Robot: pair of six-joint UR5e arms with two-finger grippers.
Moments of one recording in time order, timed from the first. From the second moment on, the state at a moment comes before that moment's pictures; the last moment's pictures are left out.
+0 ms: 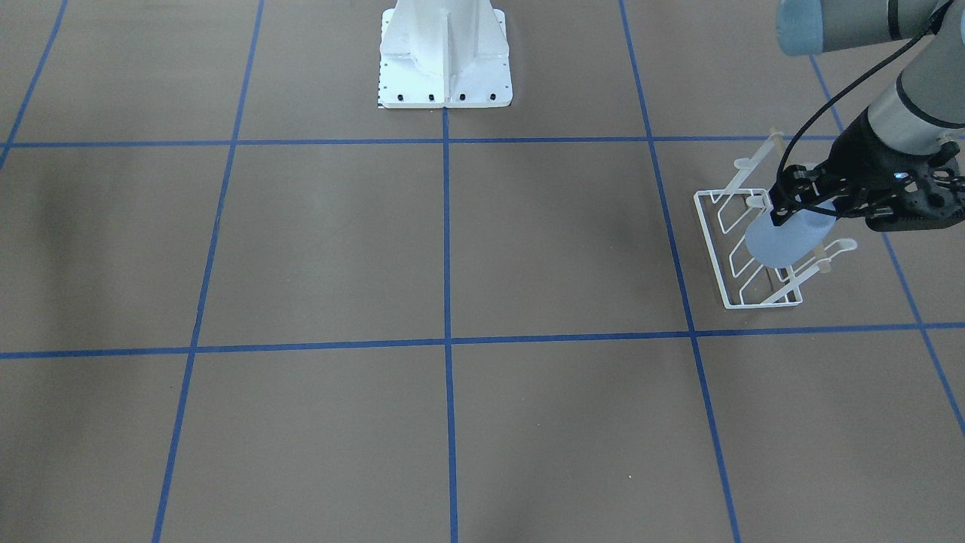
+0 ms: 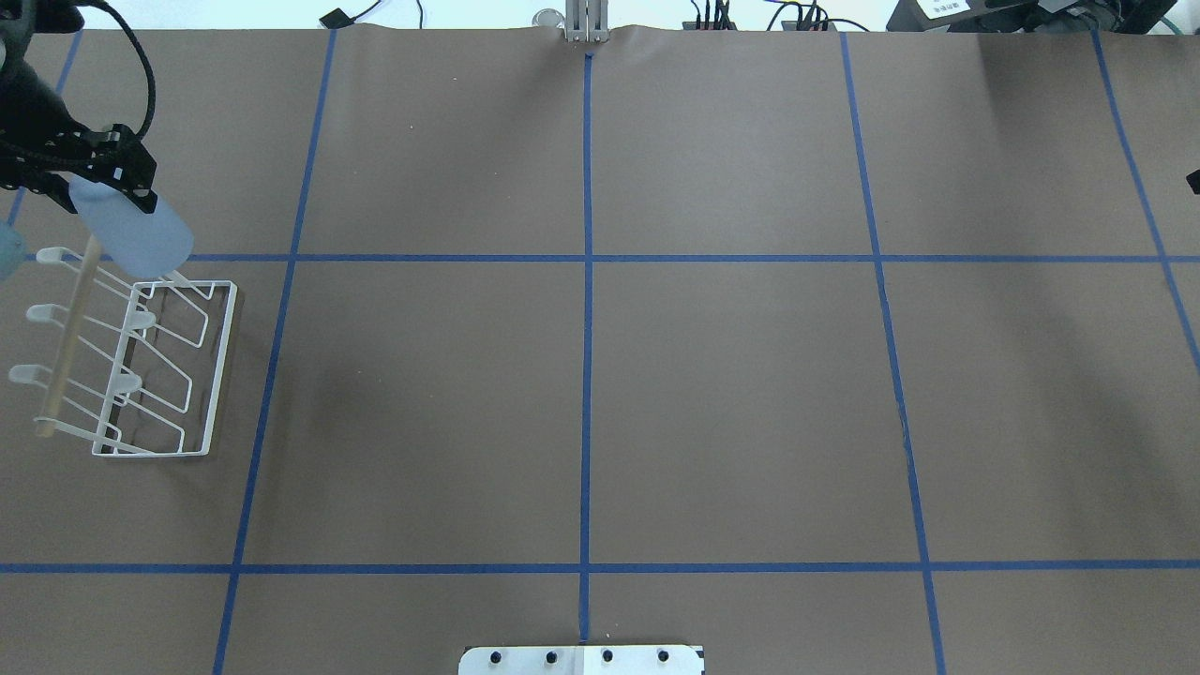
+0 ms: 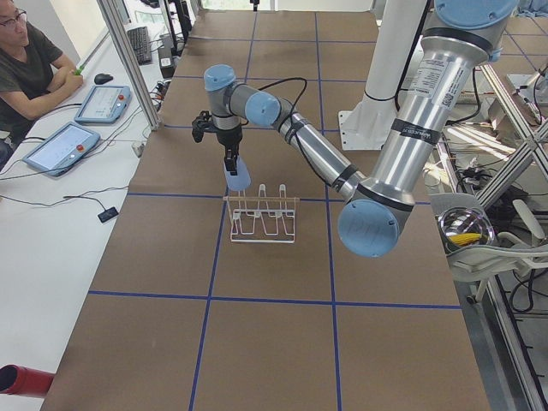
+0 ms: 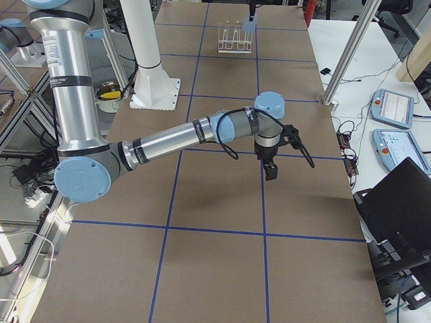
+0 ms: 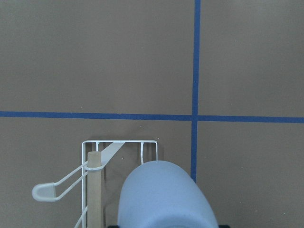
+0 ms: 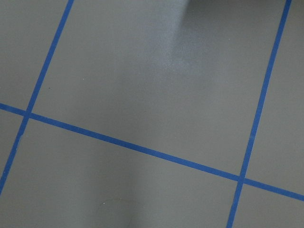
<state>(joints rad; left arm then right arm) -1.13 -1.92 -1.91 -1.27 -2.25 -0.60 1.41 -1.45 1.81 -1.62 2.29 0.04</state>
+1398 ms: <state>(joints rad) -1.09 -1.91 -1.86 -1.30 -2.30 -0.61 1.41 -1.45 1.81 -1.62 2.29 0.04</state>
